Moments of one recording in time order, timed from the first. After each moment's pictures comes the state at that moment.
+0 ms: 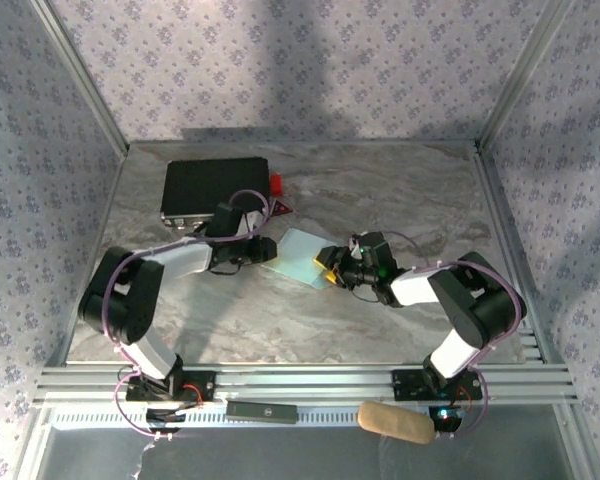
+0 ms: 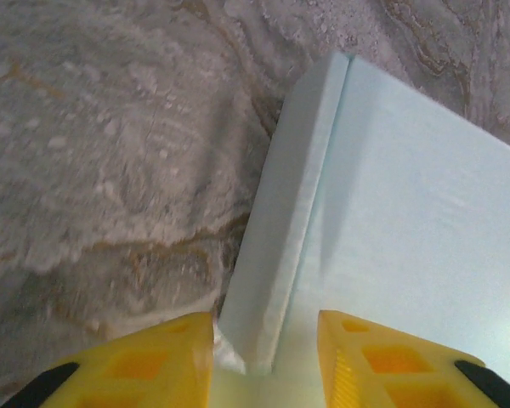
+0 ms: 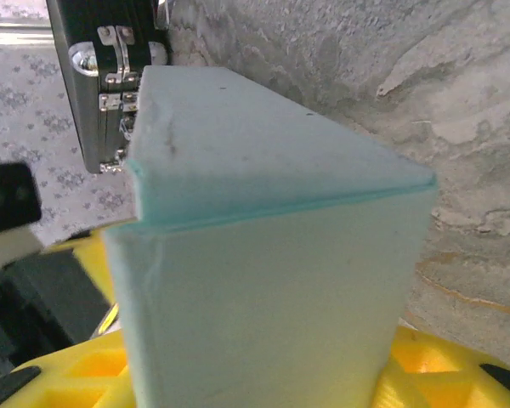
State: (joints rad) left arm -0.44 1.61 0.81 -0.10 0.42 -0.54; right arm 0.54 1.62 0.50 0.59 -0.44 1.29
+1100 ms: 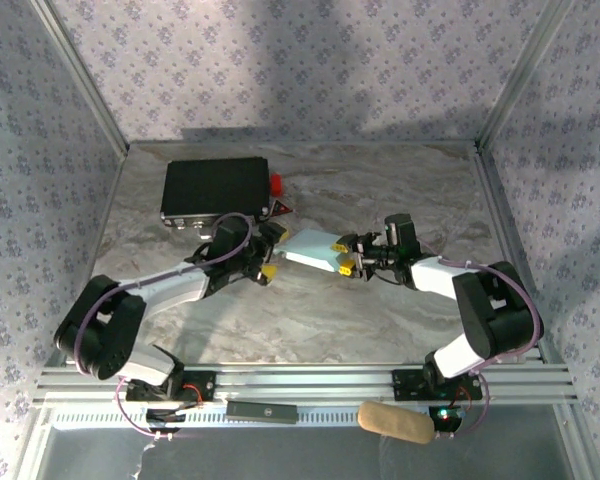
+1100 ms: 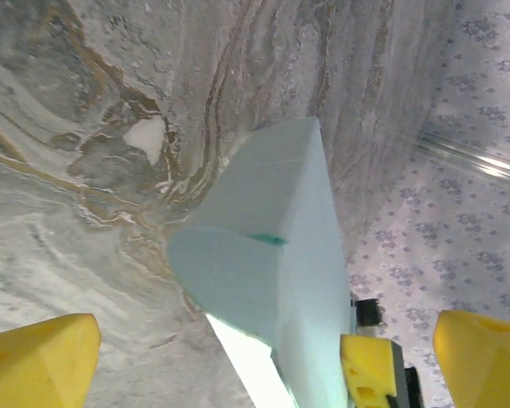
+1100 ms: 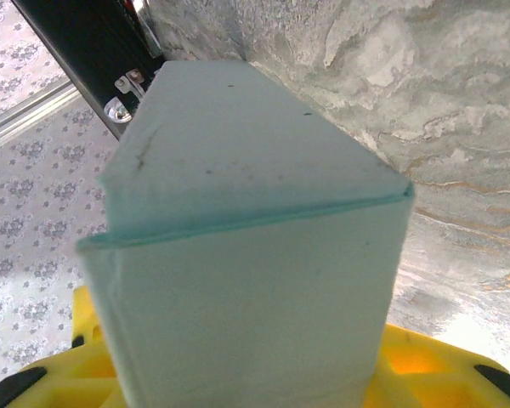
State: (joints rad) left arm -0.60 1.48 0.65 0.22 0.26 -1.68; right arm 0.32 1.52 0.58 0.28 -0.78 1.57
